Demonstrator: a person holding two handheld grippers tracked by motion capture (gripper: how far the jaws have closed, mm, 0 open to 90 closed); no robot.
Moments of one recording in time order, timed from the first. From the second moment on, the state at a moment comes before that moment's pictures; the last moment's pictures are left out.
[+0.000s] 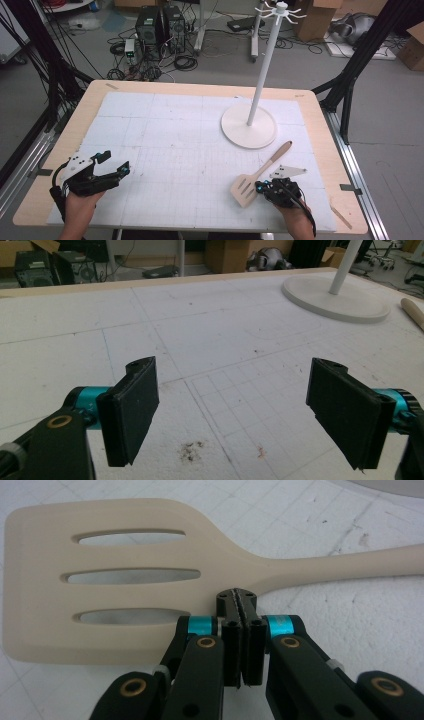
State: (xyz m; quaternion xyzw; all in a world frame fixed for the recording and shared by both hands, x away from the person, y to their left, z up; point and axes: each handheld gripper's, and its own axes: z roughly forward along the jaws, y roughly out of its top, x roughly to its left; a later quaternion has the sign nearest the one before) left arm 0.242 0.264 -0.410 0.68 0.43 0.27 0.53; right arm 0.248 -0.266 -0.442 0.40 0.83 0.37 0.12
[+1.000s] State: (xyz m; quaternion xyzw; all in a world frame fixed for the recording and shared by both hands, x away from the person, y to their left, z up) left arm 0.242 0.267 -0.411 0.68 0.44 0.27 0.52; right arm 0.254 -0.322 -0.418 0.48 0.74 0.42 0.20
